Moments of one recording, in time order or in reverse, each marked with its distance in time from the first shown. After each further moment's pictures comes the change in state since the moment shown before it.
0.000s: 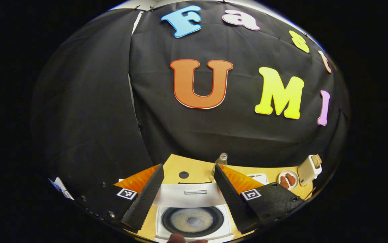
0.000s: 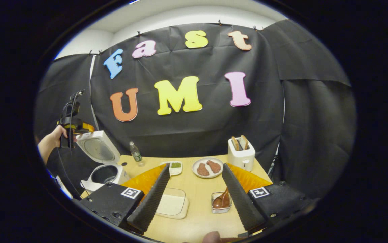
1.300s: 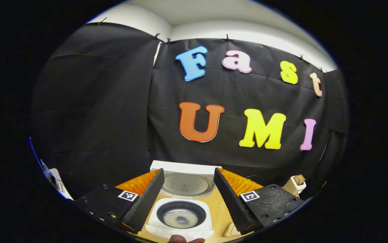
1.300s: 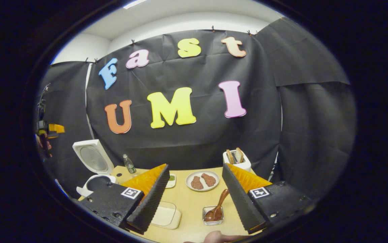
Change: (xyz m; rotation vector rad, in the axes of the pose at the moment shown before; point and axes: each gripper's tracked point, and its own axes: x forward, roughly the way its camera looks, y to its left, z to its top) left arm -0.134 -0.012 0.032 -0.109 -0.308 0.042; right arm 0.027 -0.050 0.043 0.024 -0.112 -0.028
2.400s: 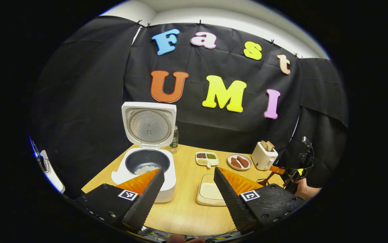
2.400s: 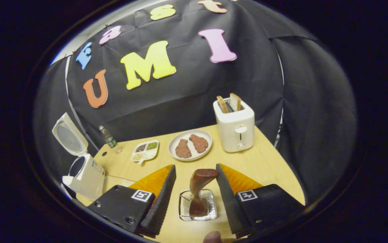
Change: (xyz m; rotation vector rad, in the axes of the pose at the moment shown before) left arm -0.166 -0.100 -0.156 0.022 0.158 -0.237; right arm 0.115 -0.074 -0.156 0.070 0.289 -0.030
